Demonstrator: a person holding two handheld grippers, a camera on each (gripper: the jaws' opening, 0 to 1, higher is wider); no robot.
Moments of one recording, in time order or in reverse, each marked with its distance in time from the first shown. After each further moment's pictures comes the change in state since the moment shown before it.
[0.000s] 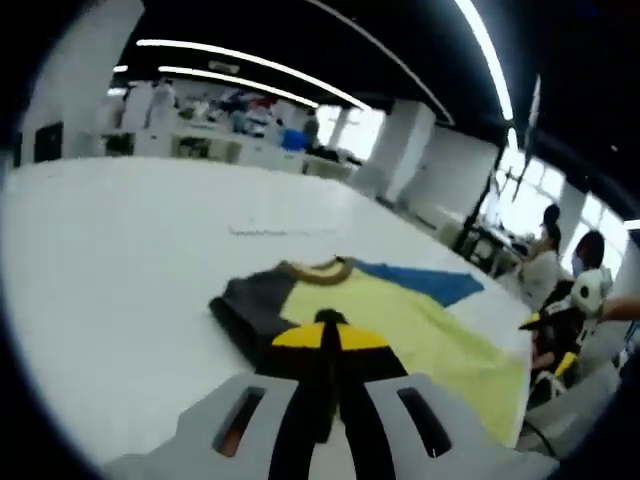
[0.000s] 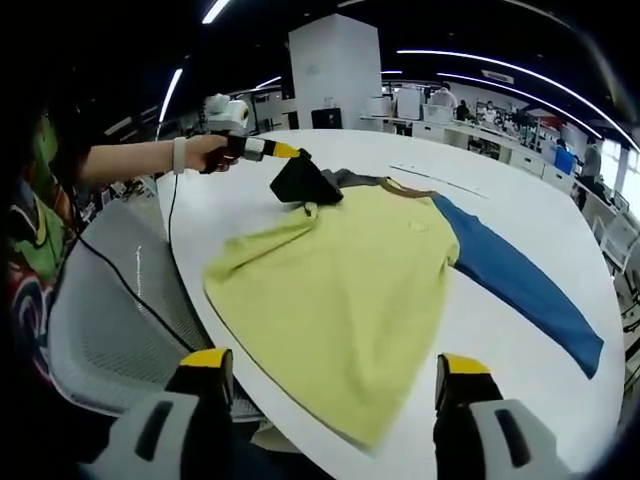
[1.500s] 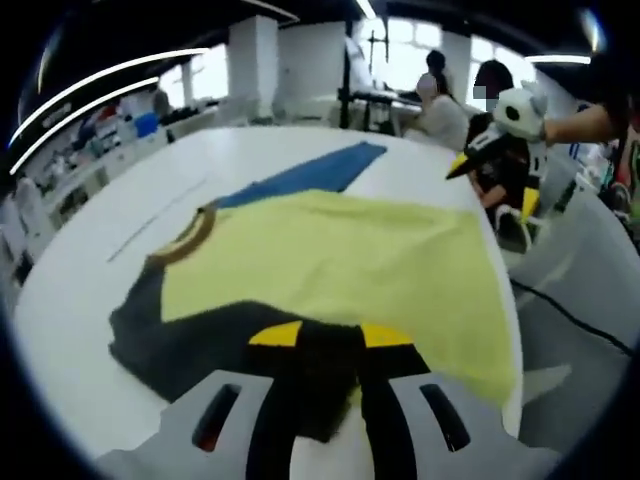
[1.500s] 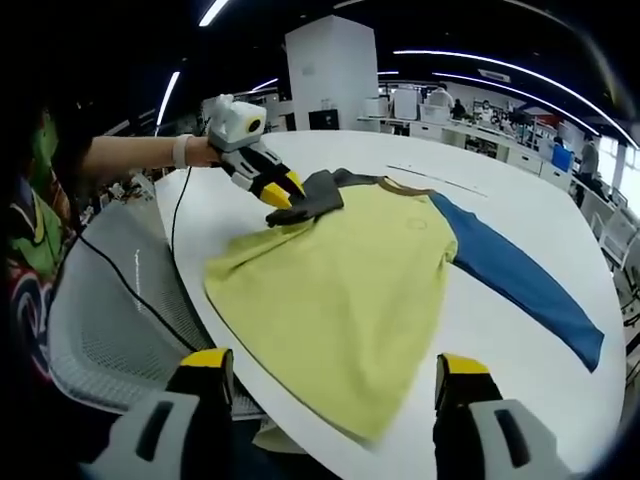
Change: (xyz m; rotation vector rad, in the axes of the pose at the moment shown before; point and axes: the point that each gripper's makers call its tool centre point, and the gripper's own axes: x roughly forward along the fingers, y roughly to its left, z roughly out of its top) left arm 0.032 -0.064 -0.058 0.442 0.356 -0.368; right arm -0.004 -0.001 -0.005 0.012 -0.005 -0.008
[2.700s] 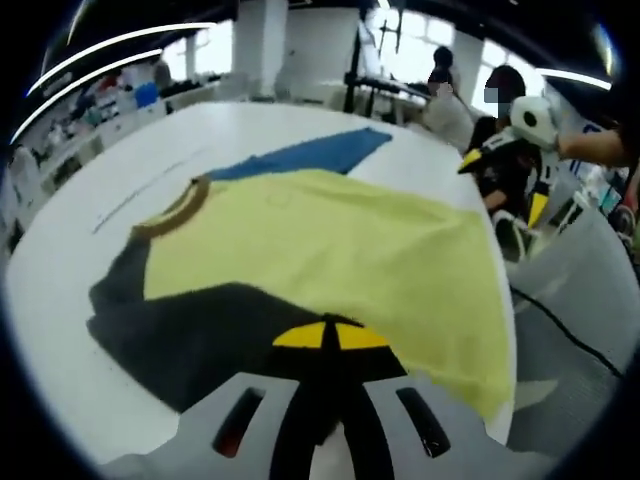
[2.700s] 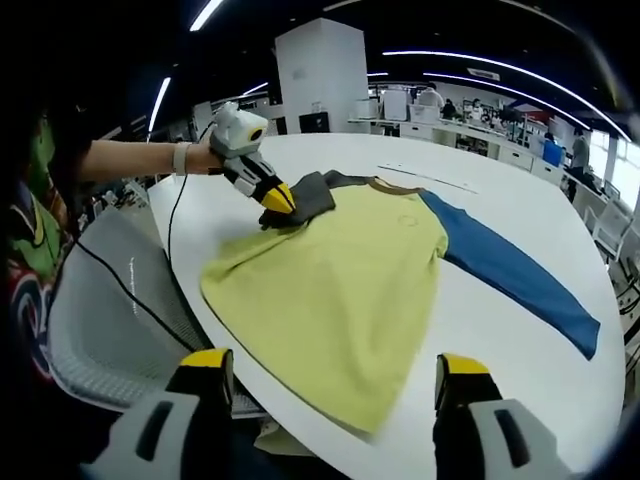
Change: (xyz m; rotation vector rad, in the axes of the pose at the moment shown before) left arm -0.007 0.005 -0.003 -0.174 -0.030 0.039; right arm -0.002 -0.002 -0.002 0.027 -0.018 -0.023
